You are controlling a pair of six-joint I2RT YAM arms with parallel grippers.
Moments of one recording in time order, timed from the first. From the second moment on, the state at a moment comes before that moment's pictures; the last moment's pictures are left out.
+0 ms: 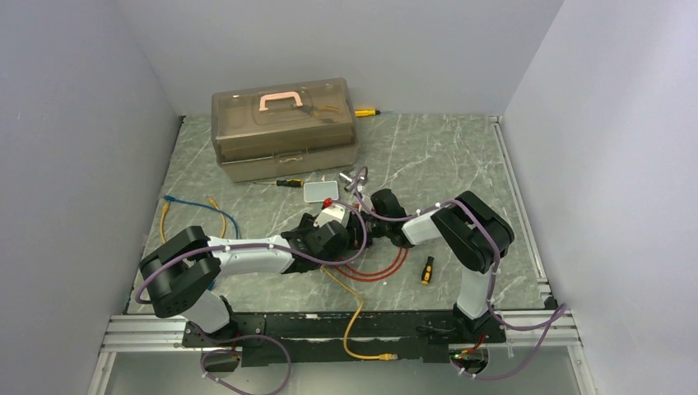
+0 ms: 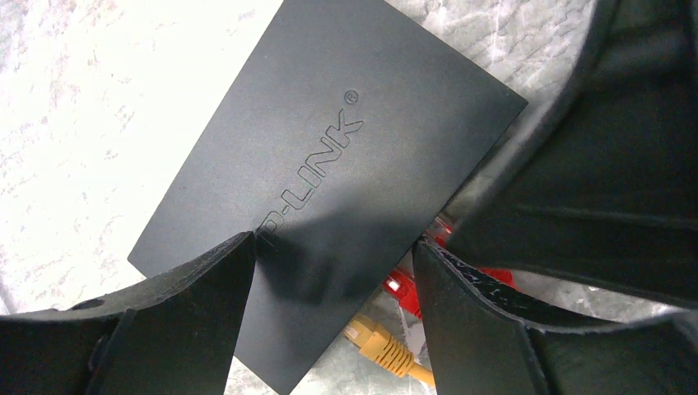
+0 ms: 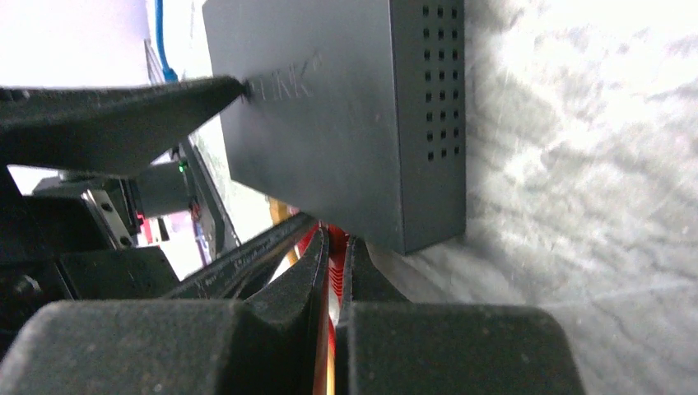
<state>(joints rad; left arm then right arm) -1.02 1.53 0.75 -0.19 -0.60 -0.45 0.65 1.87 0.71 0.48 -0.68 0.77</state>
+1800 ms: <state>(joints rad) -1.01 0.92 0.43 -0.08 -0.59 -0.73 0.57 0.91 0.50 -0.31 0.22 0.70</state>
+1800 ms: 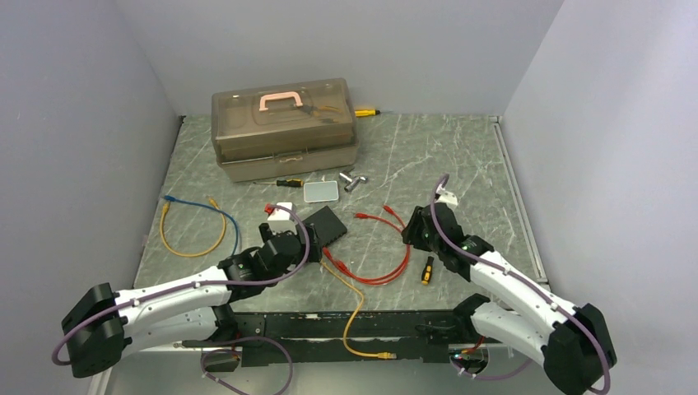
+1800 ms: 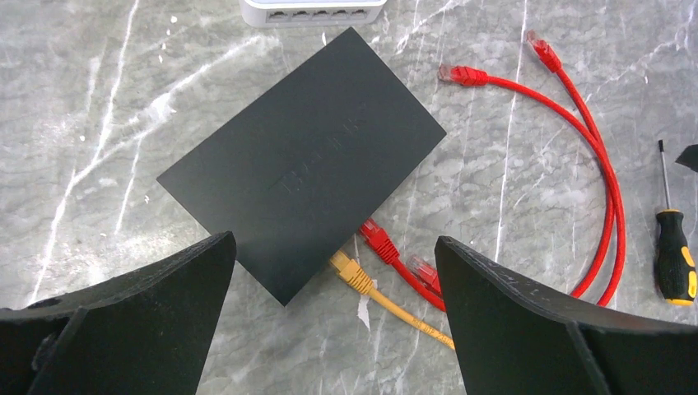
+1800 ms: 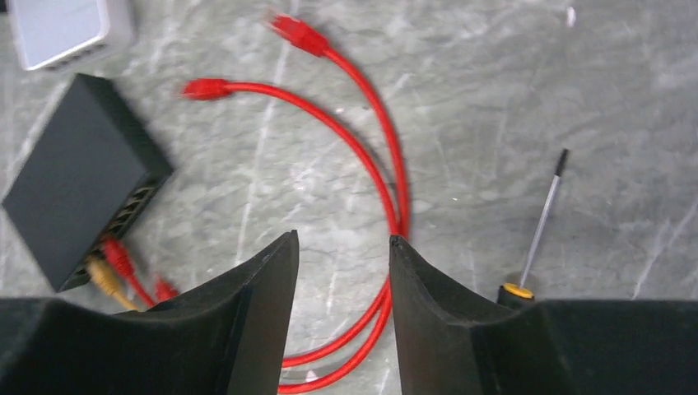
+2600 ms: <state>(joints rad) -1.01 0.99 0.43 -0.04 -0.54 -0.76 0.53 1.12 0.41 -0.22 0.10 0.71</state>
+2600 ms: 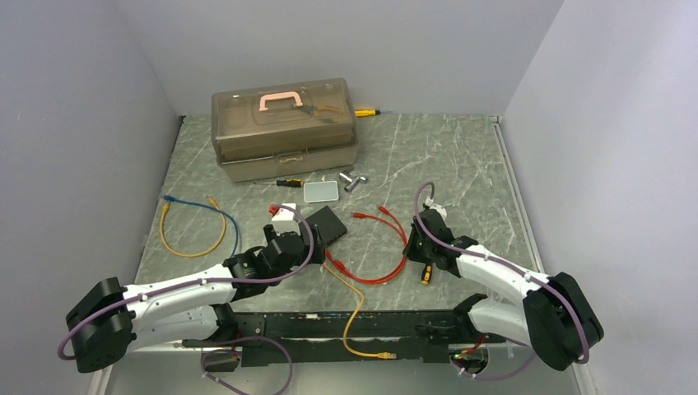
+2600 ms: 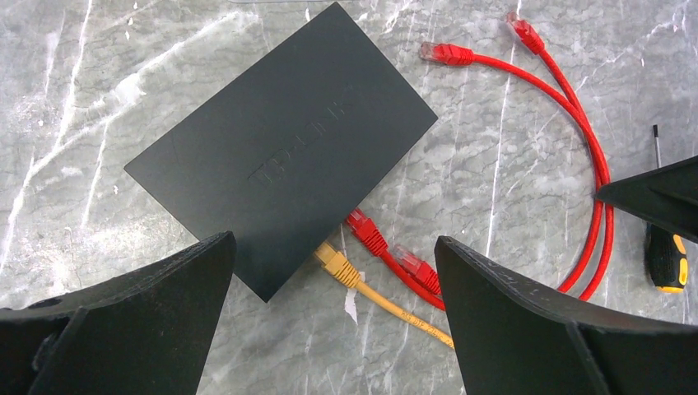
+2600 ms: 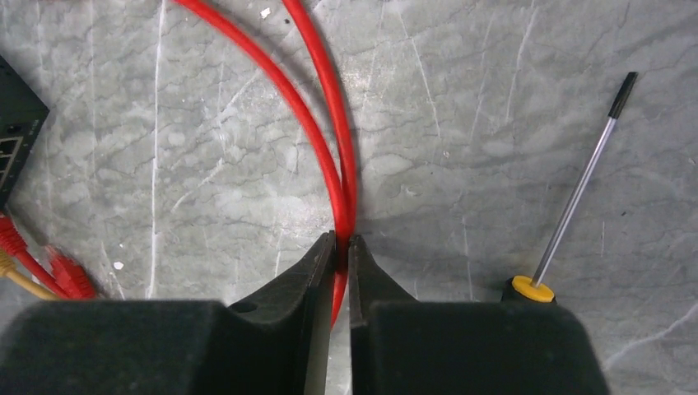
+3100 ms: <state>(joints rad) -1.01 0.97 0.43 -0.04 -0.54 -0.76 0.53 0.91 0.43 -0.31 0.08 0.70</state>
